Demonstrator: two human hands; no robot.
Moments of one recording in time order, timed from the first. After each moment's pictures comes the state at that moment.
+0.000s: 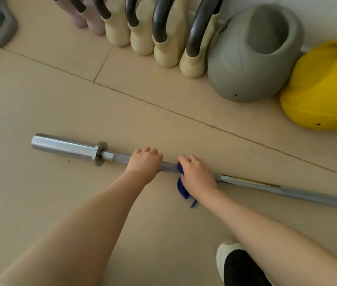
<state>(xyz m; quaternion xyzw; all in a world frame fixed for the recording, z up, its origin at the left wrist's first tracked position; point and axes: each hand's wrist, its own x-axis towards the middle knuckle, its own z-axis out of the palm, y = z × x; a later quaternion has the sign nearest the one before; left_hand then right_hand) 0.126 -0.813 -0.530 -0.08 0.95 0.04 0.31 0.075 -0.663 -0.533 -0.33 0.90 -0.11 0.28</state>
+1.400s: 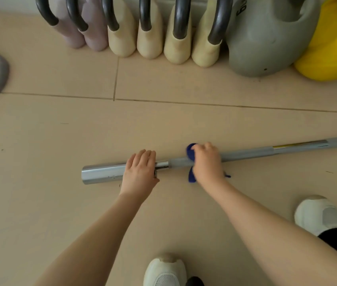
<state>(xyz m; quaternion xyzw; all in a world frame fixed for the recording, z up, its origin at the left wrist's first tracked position) 0.214 -0.972 -0.541 -0.02 0.99 0.06 0.15 0.142 -0.805 -0.542 -0.07 0.97 -0.11 0.19</state>
